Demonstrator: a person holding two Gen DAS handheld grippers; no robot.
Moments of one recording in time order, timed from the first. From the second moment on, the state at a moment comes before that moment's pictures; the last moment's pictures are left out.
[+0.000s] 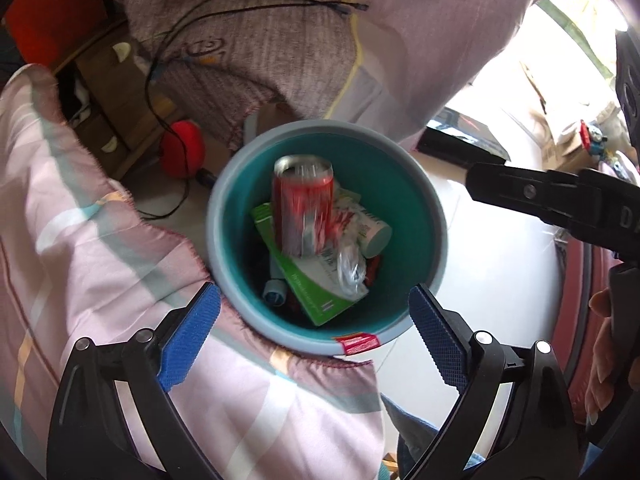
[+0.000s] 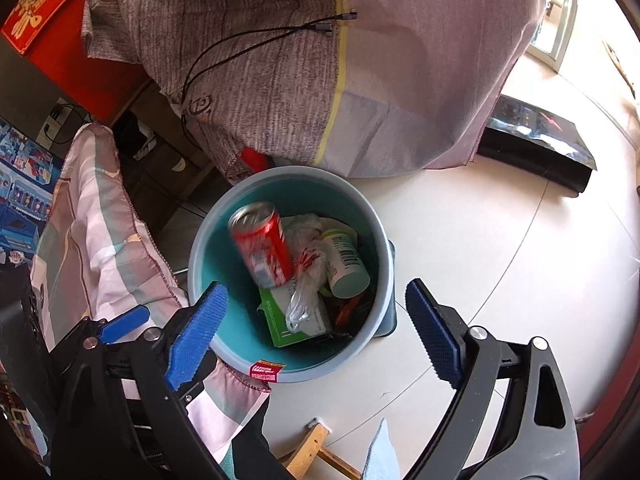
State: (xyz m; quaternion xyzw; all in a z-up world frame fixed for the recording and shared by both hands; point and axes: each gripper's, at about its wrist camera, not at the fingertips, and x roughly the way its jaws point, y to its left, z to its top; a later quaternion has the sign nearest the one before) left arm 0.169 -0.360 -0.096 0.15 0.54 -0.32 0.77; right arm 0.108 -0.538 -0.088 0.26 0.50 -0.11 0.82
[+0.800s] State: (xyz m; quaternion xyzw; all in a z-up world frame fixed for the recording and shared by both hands) left arm 0.119 -0.246 -0.041 0.11 0.50 -0.22 0.83; right arm 0.029 -0.448 -0.028 0.15 0.41 -0.07 0.90
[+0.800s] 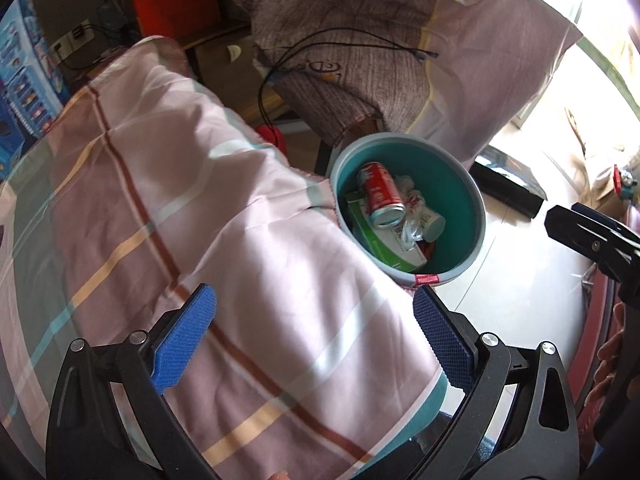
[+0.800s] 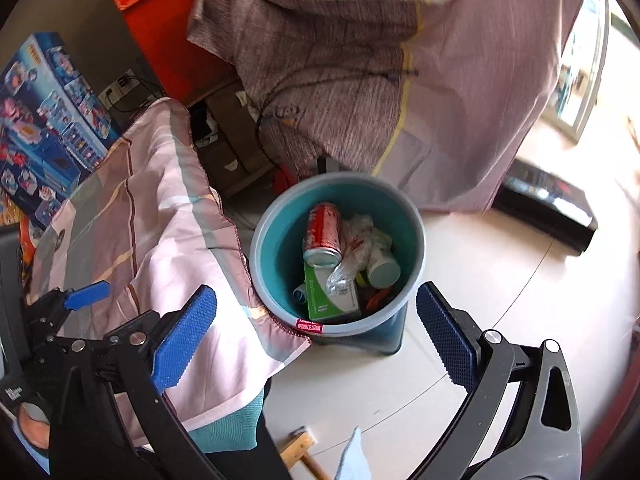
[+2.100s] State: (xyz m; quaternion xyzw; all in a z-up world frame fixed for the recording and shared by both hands) left arm 0.051 -0.160 -0.030 0.07 0.47 -0.17 0.87; right arm -0.013 -0.369 -0.041 0.10 0.42 -0.05 0.90
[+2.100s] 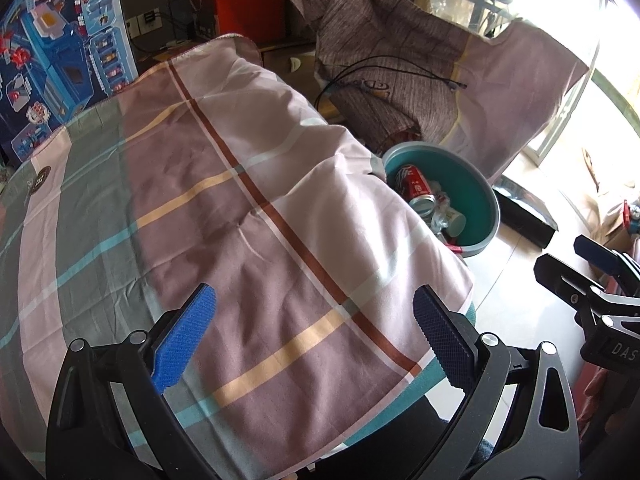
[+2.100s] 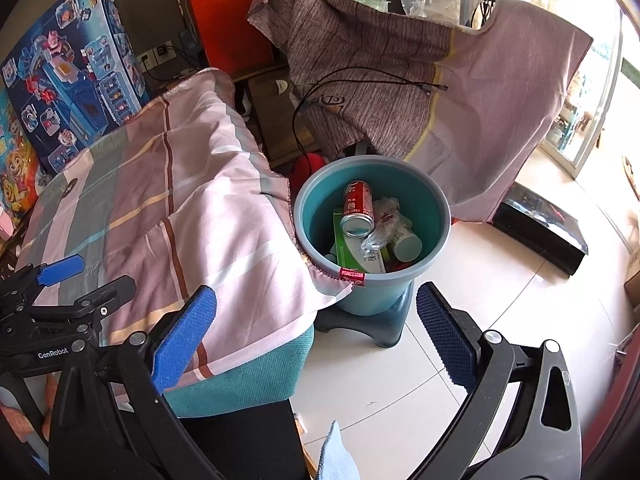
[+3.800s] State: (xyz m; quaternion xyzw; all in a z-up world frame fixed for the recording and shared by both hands) left arm 0.056 -0.161 -0.041 0.07 0.47 -0.16 0.86; right arm -0.007 -0.372 -0.049 0.11 0.43 -0.06 0.89
